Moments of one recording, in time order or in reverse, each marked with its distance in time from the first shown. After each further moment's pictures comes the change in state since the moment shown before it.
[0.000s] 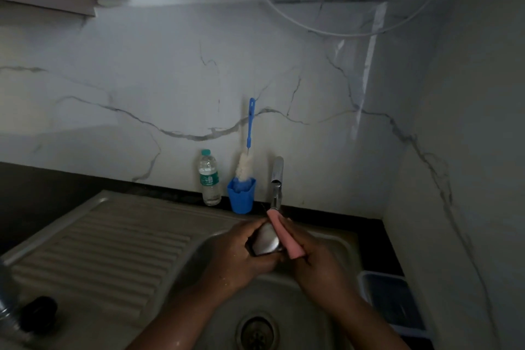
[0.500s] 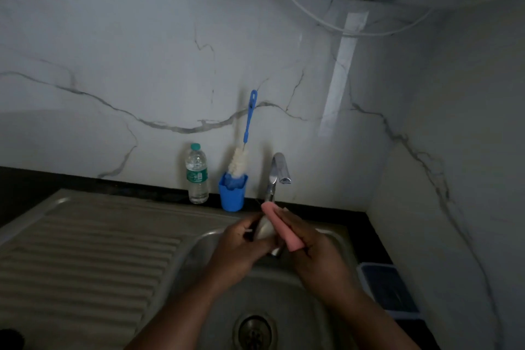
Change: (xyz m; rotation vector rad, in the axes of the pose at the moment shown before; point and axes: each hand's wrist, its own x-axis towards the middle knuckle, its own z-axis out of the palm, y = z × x) left_hand 0.020 -0.018 -0.036 -0.418 -0.176 -0.227; right_hand 0.022 -0.040 0.039 -0.153 0.080 0.005
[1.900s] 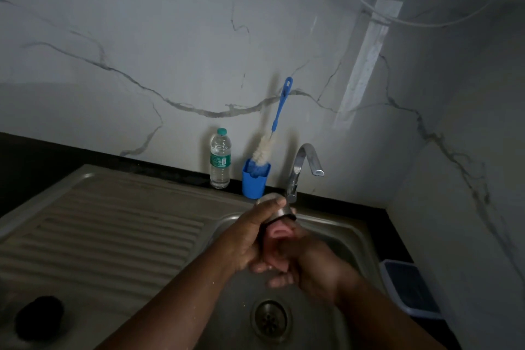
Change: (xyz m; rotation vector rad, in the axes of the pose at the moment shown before) left_hand 0.012 0.001 -0.042 -0.668 -0.267 -0.358; right_hand 0.020 -0.028 0.055 0.856 -0.477 0.724
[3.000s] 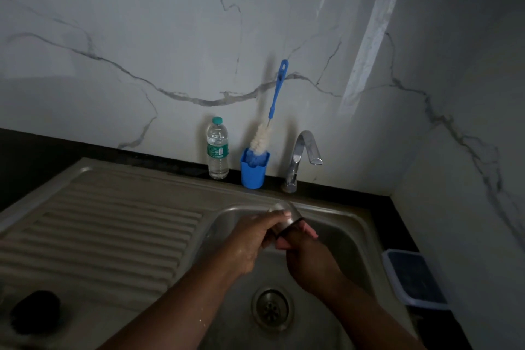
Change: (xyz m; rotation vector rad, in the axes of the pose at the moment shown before) left_hand 0.018 -0.030 0.002 0.186 0.403 0.028; right_hand 0.026 0.049 -0.050 -1.177 0.428 -0.238
